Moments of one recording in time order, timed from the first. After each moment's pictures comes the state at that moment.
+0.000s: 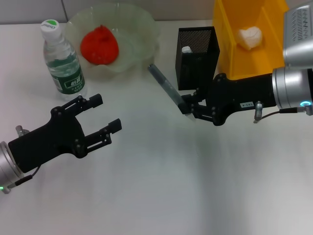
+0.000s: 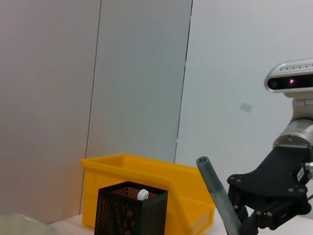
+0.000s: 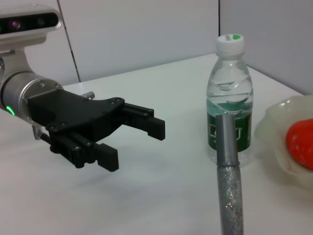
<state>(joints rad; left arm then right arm) -0.28 -2.03 1.15 0.39 1.26 1.54 -0.84 0.53 2.08 -1.19 -0.96 -1.92 -1.38 1.61</state>
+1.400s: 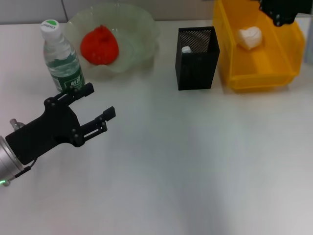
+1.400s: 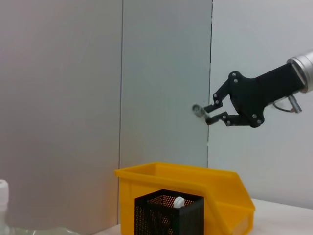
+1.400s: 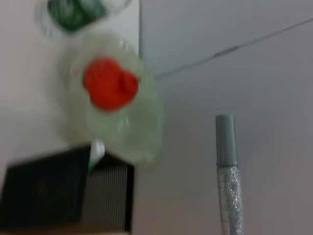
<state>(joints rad) -0.28 -2.06 1.07 0.38 1.26 1.50 -0.74 0.34 2.09 -1.30 -1.62 -2.29 -0.96 1.10</state>
